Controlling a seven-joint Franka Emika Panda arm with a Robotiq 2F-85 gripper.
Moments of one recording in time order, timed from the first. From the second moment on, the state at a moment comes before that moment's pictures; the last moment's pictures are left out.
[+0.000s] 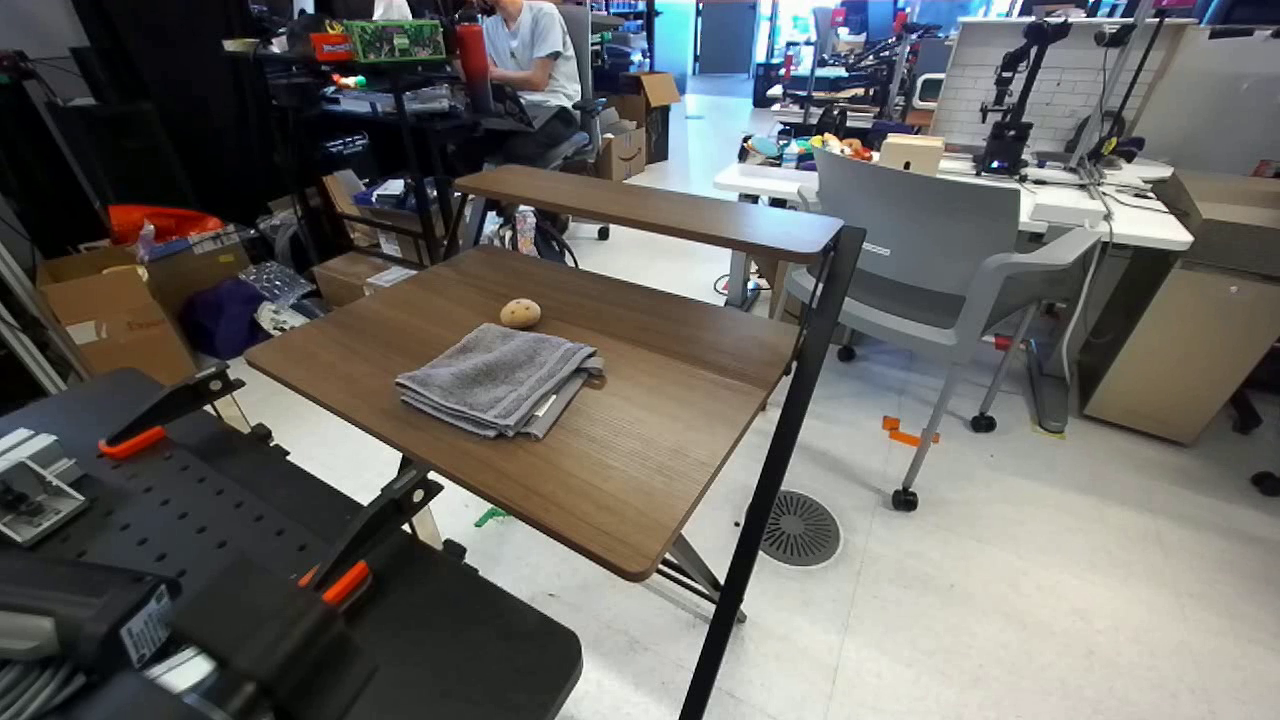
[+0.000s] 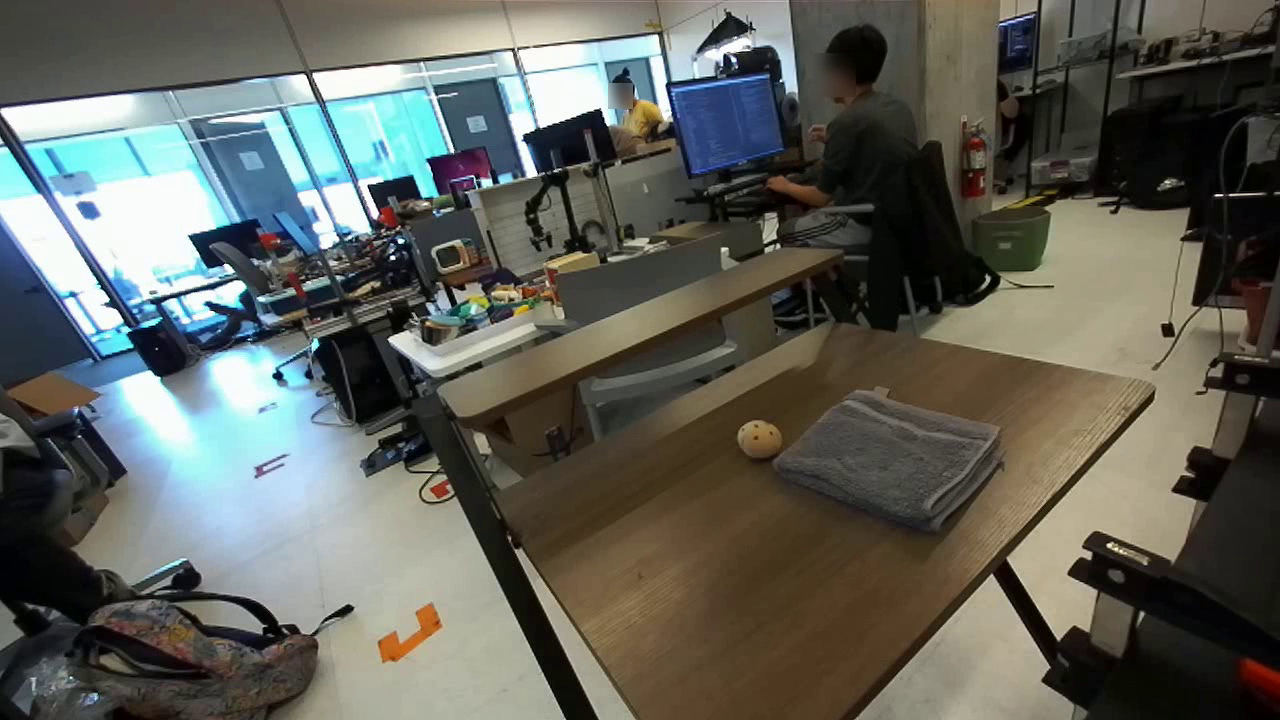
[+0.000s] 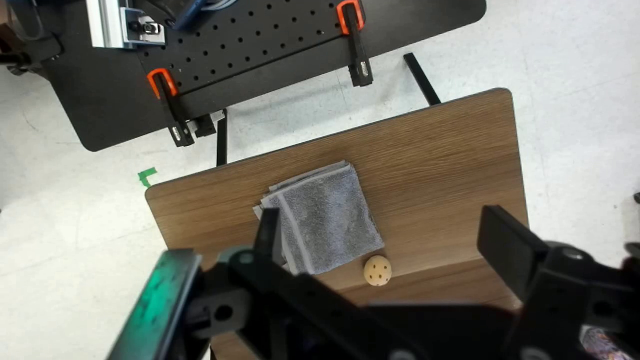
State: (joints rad) arm 0.03 -0.45 0.18 -2.36 0.07 1.87 0.44
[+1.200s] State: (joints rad) arm -0.02 -0.28 0.13 -2.35 0.00 2.25 0.41
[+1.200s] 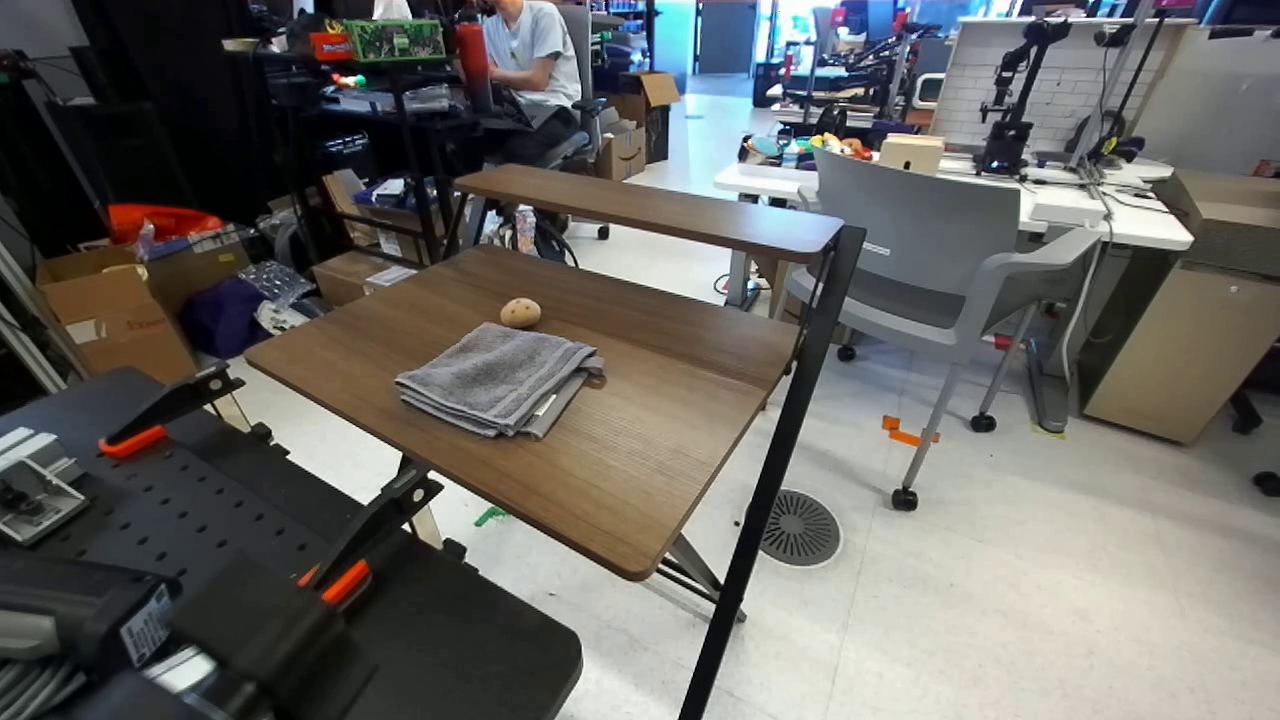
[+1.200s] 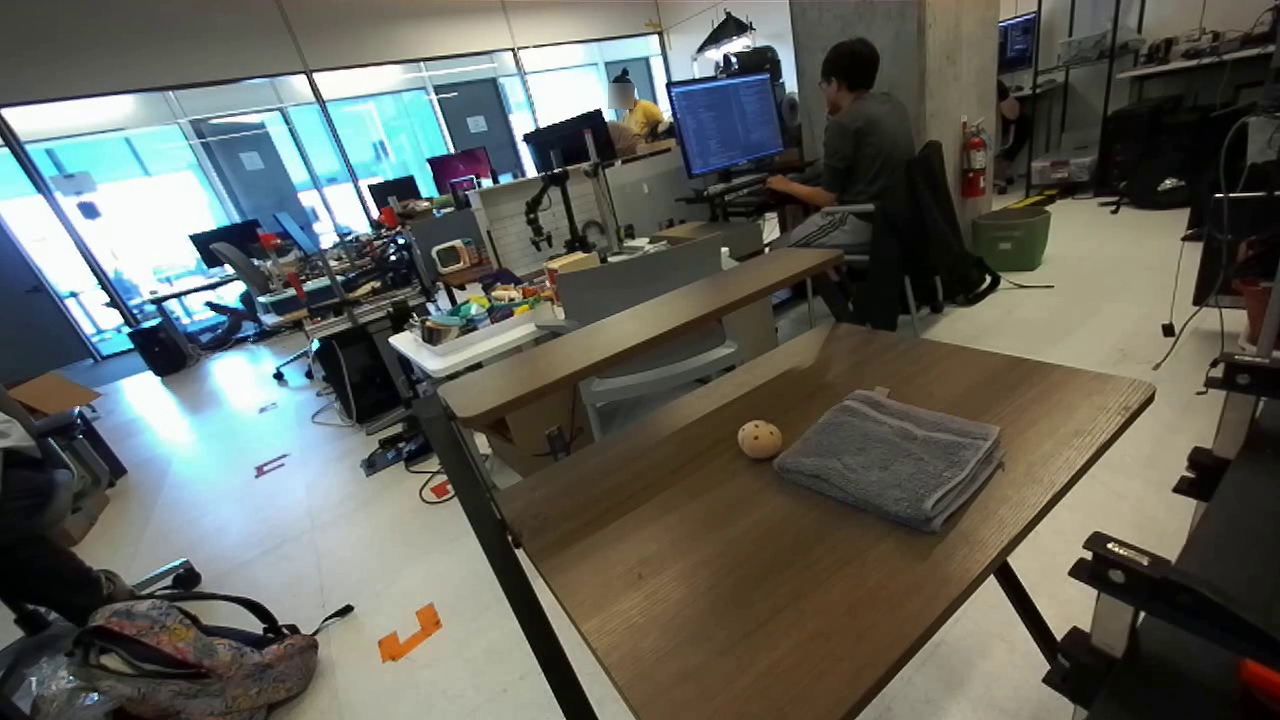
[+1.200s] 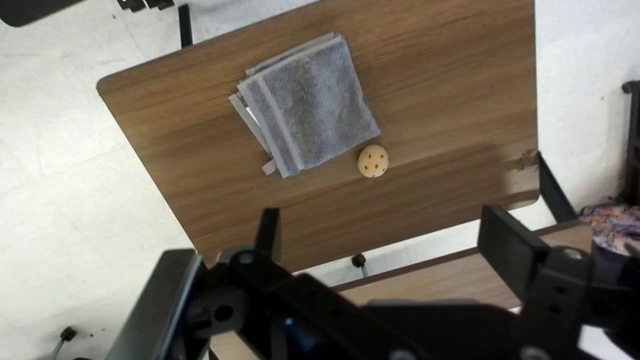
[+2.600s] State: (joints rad) arm -0.04 0.39 0.00 -1.95 0.03 2.38 0.46
